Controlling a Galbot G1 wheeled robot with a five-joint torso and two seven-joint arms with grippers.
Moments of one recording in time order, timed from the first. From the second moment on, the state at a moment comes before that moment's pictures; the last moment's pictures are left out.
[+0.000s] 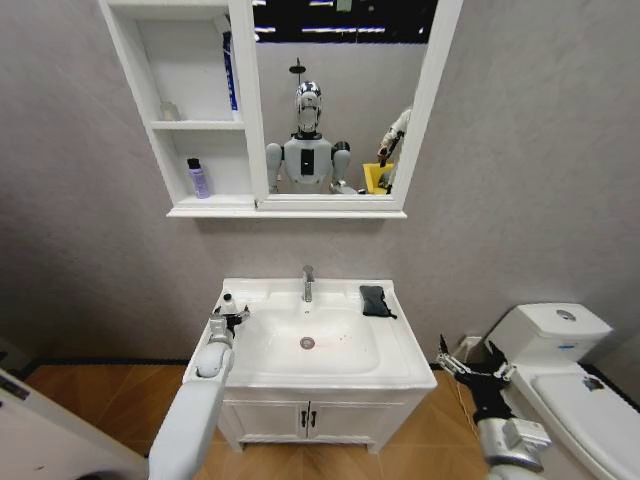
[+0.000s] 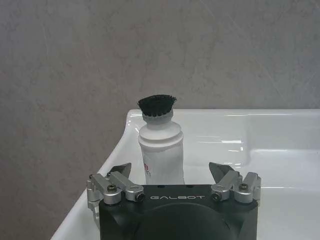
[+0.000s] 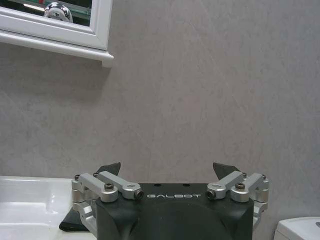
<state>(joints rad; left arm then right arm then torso) 0.76 -1.39 -0.43 -1.30 -0.21 0.25 -0.16 -1.66 1.52 0.87 2.26 0.11 -0.03 0.05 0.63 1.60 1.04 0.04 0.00</state>
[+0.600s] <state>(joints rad) 0.80 -1.33 -0.44 -1.42 -0.22 0.26 -0.18 -1.66 1.52 0.87 2.25 0.11 -0.03 0.05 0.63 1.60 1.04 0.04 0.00</state>
